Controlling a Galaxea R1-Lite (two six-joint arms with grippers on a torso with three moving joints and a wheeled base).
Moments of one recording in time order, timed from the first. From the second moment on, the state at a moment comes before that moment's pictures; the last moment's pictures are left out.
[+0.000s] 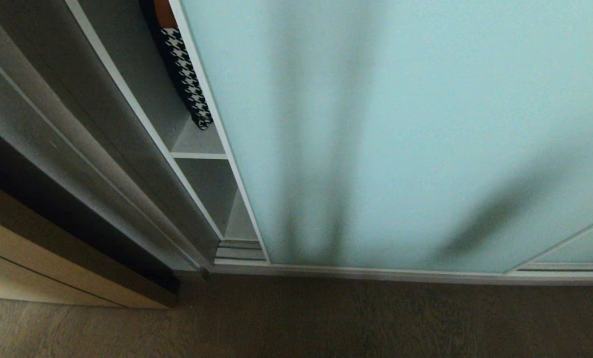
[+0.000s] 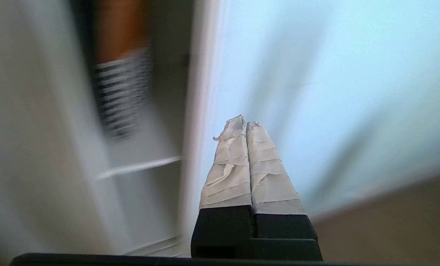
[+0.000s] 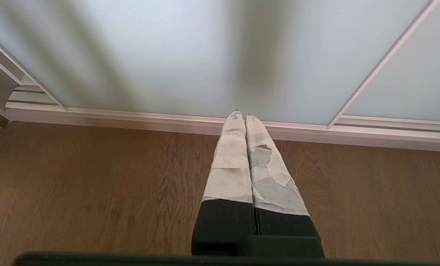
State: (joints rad) left arm -0.02 0.68 -1.08 -0.02 -0.52 -0.16; right arm 0.00 0.00 0.00 -0.02 -0.01 0.03
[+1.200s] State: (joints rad) left arm -0.08 1.28 -1.55 -0.22 -0.79 -0.67; right arm 0.00 0.00 0.00 -0.02 -0.01 0.03
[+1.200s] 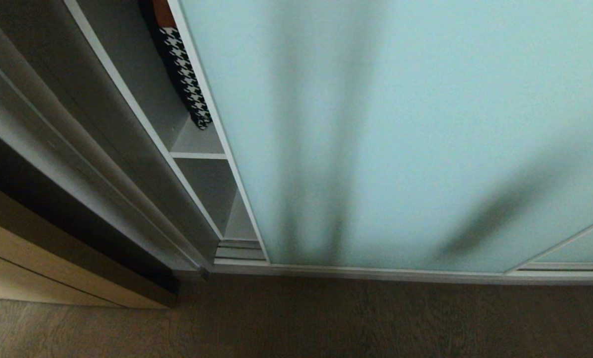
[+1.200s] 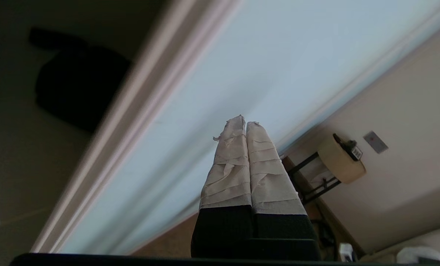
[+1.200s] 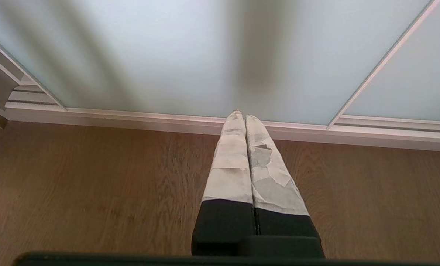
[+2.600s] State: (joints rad) left arm -0.30 1.49 -1.49 -0.29 -0.52 -0.58; right arm 0.00 0.00 0.00 -0.02 -0.01 0.03
